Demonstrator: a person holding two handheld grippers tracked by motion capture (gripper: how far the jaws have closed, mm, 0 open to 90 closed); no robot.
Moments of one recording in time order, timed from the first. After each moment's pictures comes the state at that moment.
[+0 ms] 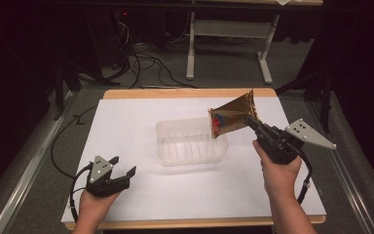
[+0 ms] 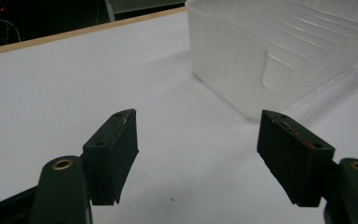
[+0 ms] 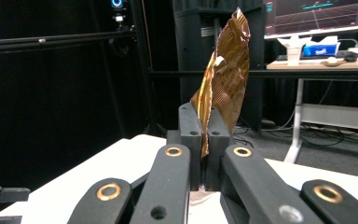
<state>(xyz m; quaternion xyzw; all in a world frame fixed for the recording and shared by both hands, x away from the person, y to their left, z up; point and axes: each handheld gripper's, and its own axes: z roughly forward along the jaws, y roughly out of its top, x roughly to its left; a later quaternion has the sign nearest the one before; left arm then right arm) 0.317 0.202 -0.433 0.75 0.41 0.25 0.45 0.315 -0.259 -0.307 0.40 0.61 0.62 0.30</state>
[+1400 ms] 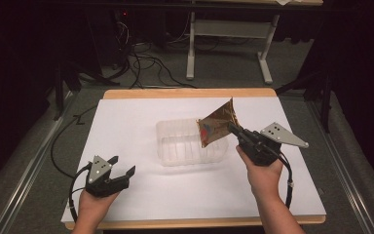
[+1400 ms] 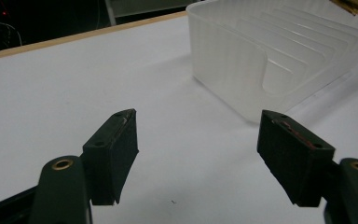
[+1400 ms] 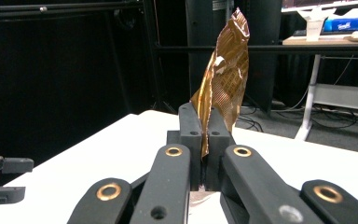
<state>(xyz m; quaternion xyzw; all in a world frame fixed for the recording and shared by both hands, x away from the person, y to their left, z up) 0.317 0.203 -0.431 0.75 0.41 0.25 0.46 0.327 -0.229 -0.332 0.40 0.64 0.59 0.28</state>
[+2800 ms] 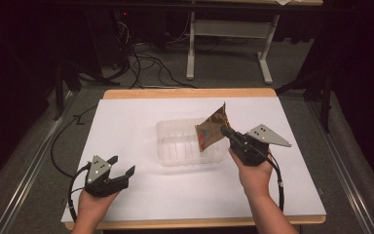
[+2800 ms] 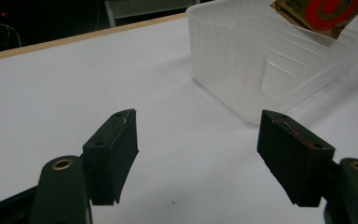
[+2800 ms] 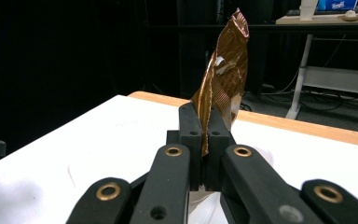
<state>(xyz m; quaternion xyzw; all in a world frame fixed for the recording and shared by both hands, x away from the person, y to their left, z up) 0.316 0.204 -0.430 0.75 0.41 0.25 0.46 0.337 -0.213 -0.352 0.43 0.66 0.56 0.28</state>
